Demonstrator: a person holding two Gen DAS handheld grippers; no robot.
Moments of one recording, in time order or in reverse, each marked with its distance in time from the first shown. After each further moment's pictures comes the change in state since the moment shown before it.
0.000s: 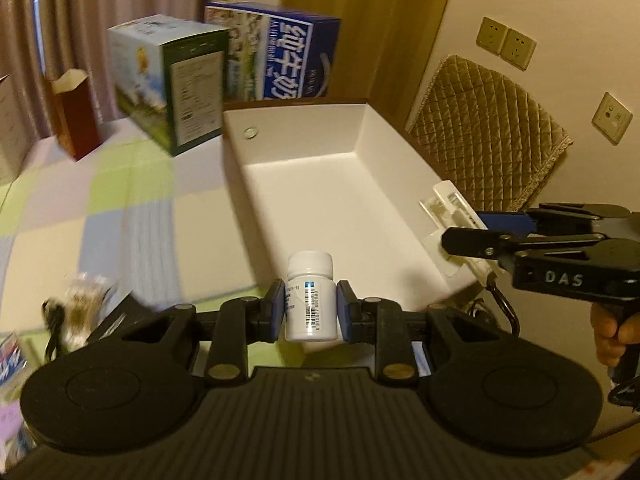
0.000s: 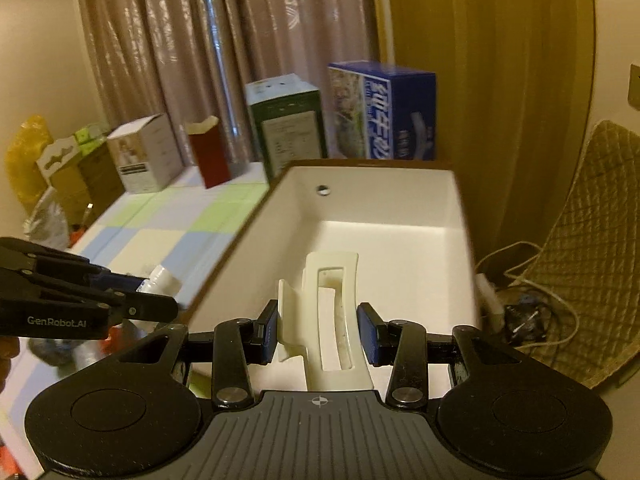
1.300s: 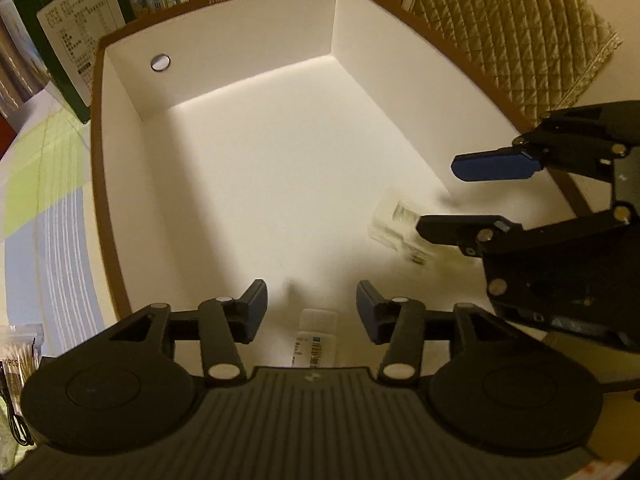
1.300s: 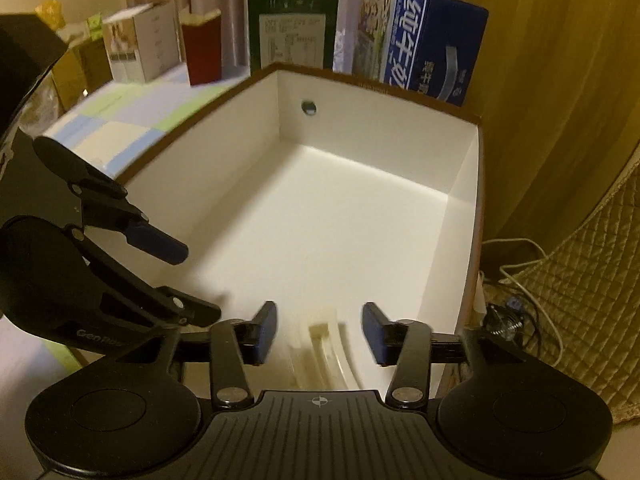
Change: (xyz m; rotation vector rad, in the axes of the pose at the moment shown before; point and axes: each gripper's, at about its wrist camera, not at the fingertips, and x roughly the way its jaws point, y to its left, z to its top) left arm 0.148 -0.037 0.015 0.135 0.304 0.031; right arm 0.087 -0.047 -0.003 -0.236 0.224 0.000
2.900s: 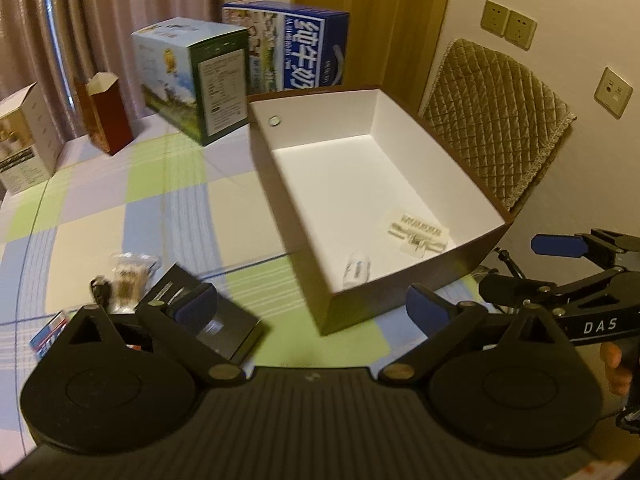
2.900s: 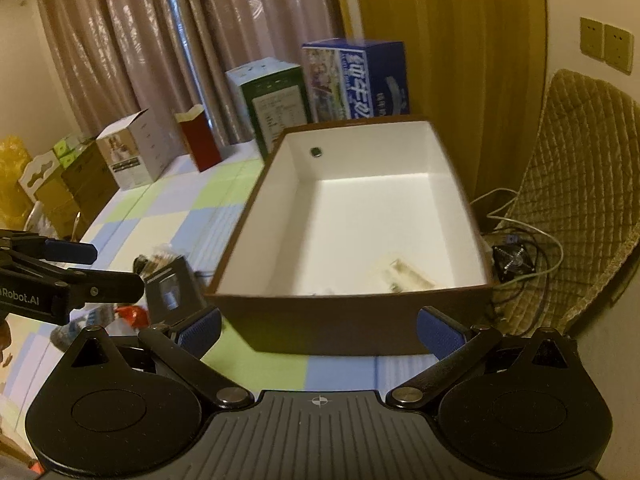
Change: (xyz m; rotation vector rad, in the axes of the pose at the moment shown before) left arm -0.183 0.036 -0.107 -0.126 -0.260 0.060; right arm -0.130 0.110 -0.049 0.374 -0.170 -0.041
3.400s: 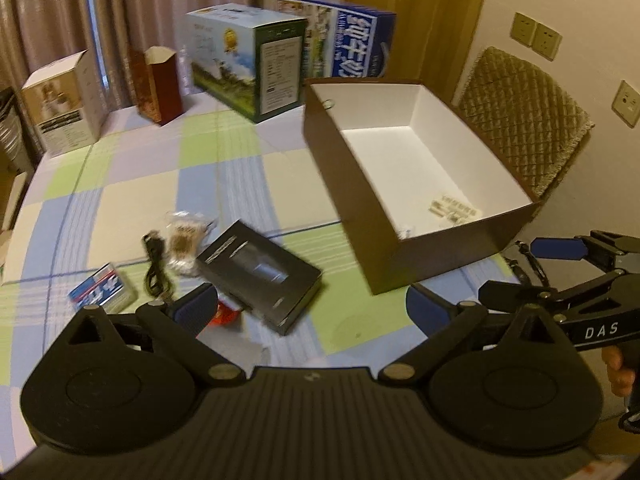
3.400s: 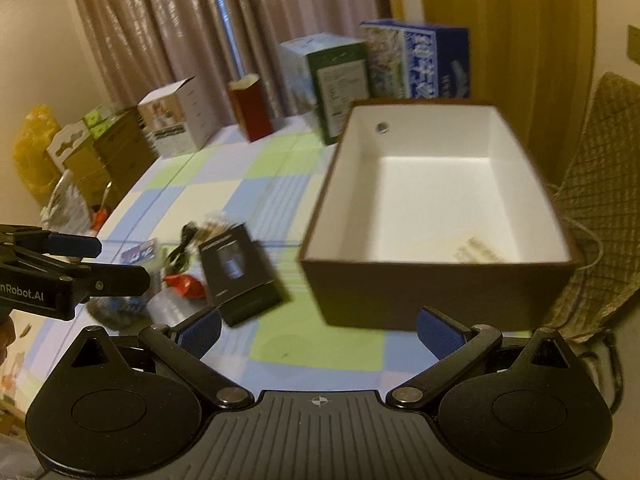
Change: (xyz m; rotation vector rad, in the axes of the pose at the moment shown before) left arm -0.036 0.055 -0.045 -0.070 -0.002 0.053; right arm 0.019 0.067 -0.024 -0.056 0.061 0.079
